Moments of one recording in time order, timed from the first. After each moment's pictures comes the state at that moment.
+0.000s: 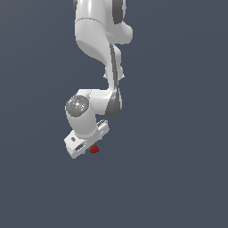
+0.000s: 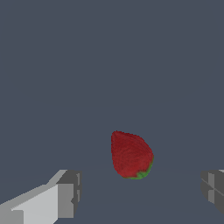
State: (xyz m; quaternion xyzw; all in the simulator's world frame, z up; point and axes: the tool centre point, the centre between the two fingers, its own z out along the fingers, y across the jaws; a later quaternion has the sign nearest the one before) arm 0.072 -0.106 0.073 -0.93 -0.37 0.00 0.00
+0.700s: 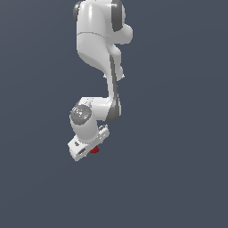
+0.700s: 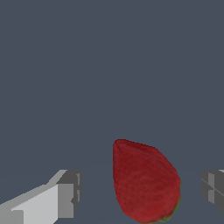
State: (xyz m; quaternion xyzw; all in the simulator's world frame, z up) arm 0.070 -0.106 0.031 -0.93 -0.37 0.00 0.00
